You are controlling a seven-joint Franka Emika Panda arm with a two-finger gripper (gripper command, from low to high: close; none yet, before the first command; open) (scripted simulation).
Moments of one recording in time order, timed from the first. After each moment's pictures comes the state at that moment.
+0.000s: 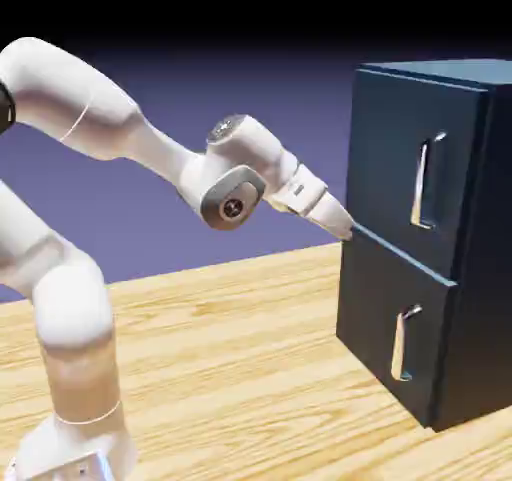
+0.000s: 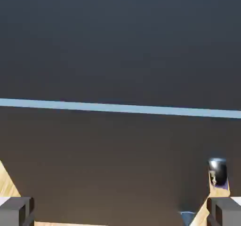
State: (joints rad) arm 0.03 -0.58 -0.02 -2.80 -0.05 3.03 0.72
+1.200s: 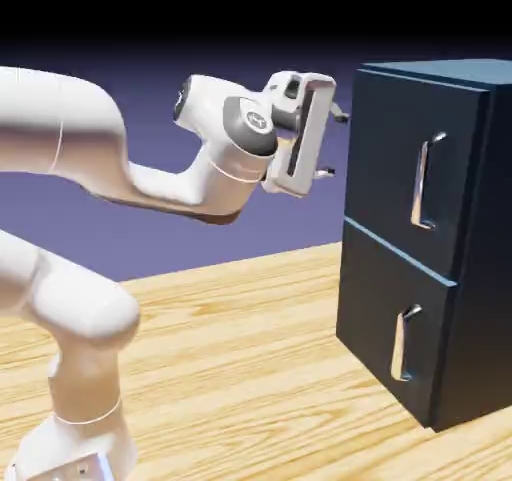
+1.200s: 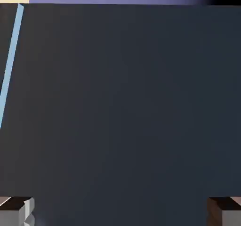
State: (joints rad) arm 0.57 -0.86 -0.65 -2.57 -1.62 2.94 0.09
